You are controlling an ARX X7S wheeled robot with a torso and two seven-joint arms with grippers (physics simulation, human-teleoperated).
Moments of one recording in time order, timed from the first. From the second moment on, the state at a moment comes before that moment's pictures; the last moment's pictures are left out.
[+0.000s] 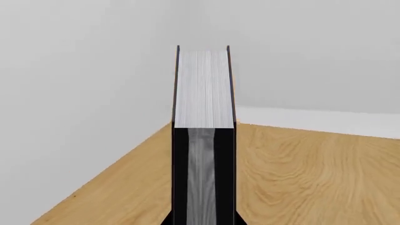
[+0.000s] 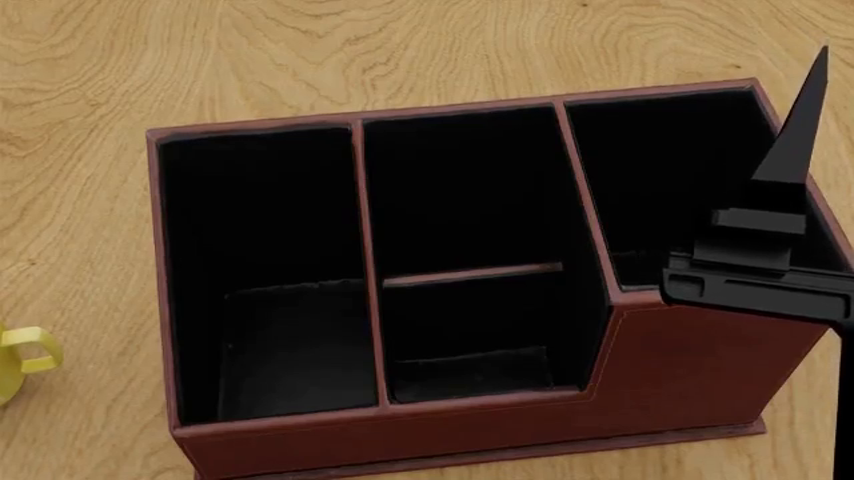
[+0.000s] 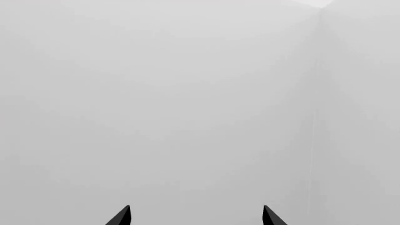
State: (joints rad) left arm -0.96 -0.54 -0.13 0.60 -1.12 -1.48 -1.25; right arm 0.43 0.65 0.10 -0.88 0.59 0.62 0.55
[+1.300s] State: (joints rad) left arm -1.09 -0.81 0.26 0.67 -1.15 -1.25 -0.57; right arm 0.43 0.68 0.10 -0.89 0.62 0.62 0.58
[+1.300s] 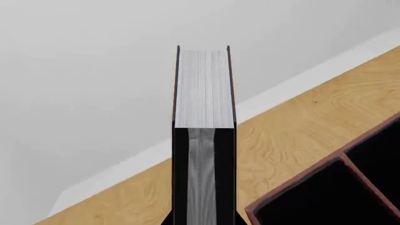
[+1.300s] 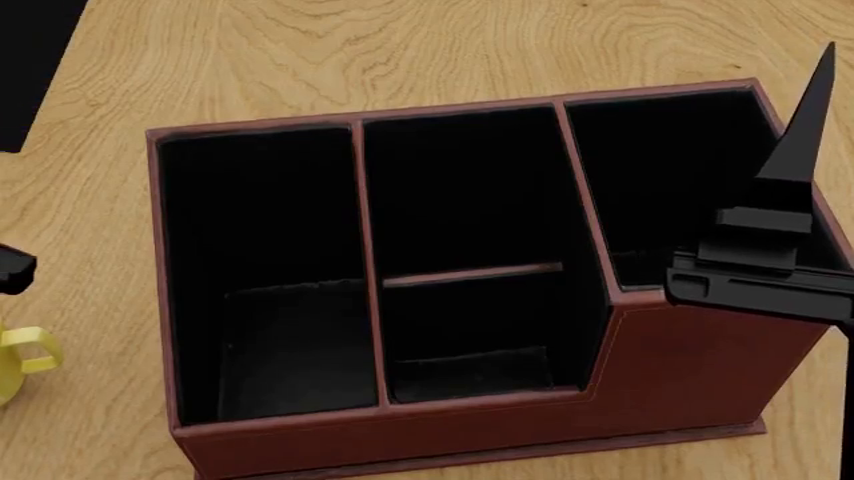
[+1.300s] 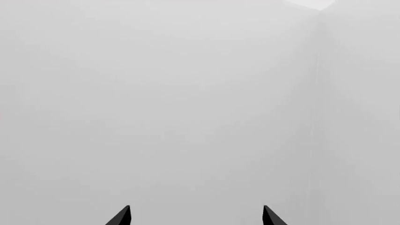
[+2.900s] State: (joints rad) left arm -1.38 -0.70 0.77 0.43 -0.85 -0.97 0.28; right arm 0.39 0.70 0.14 -0.90 0.64 0.60 0.59
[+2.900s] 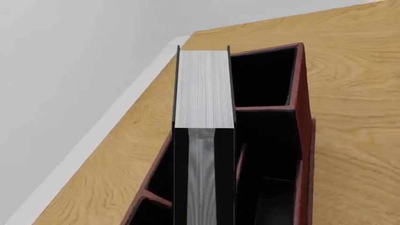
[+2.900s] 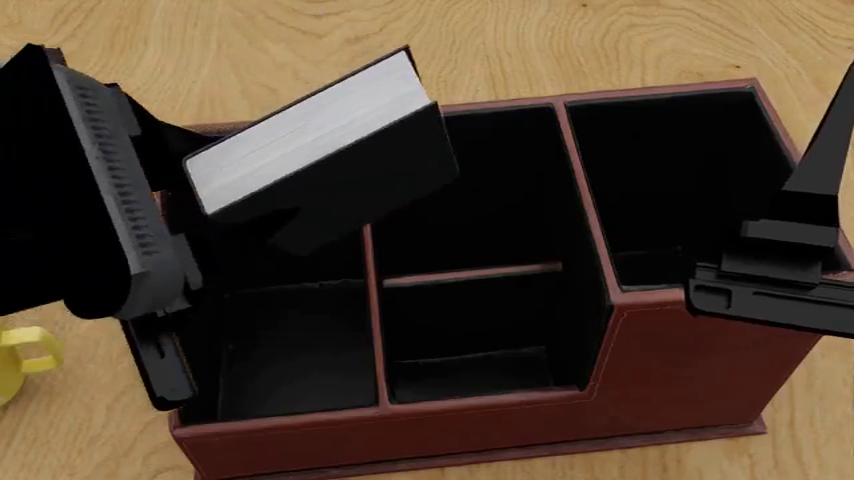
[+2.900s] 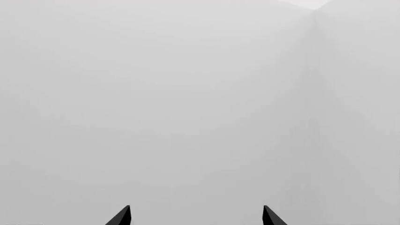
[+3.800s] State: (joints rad) left arm -1.44 -0.56 0.94 0.17 -0.68 -0.76 0.61; right arm 0.35 0.71 0.14 -0.87 0.62 0.57 0.59
